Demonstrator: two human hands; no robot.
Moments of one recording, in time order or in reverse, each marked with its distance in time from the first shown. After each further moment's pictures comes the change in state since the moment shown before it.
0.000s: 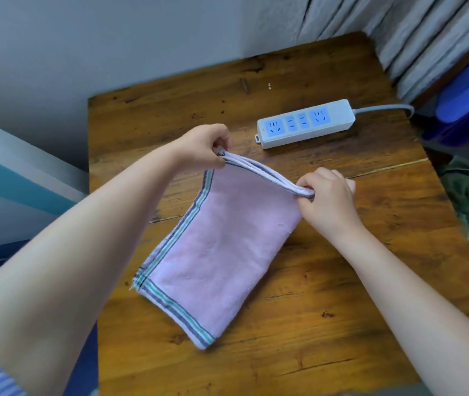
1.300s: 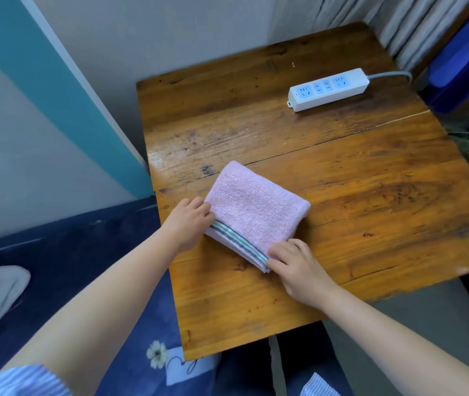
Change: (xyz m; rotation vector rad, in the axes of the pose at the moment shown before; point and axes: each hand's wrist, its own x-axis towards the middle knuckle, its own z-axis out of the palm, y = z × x) left_hand -0.209 -0.144 0.081 0.929 -0.109 0.235; right_hand -0.215 -0.088 0.112 -0.191 0.004 -0.592
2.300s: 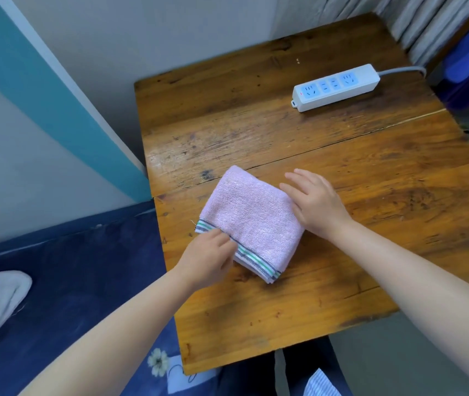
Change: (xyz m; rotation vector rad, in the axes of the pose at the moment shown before) left_hand -0.008 0.046 0.001 -0.472 0.451 0.172; right_hand 0.083 0.082 -0.028 -0.071 0.072 0.121
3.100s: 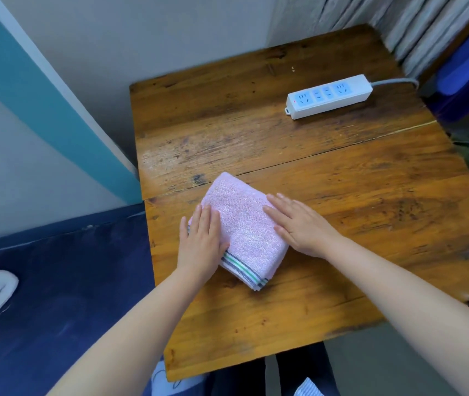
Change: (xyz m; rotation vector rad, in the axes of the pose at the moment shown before) left_hand 0.026 0.000 0.017 0.181 -0.236 -0.645; right_hand -0.014 0.011 0.020 0.111 -0.542 0.012
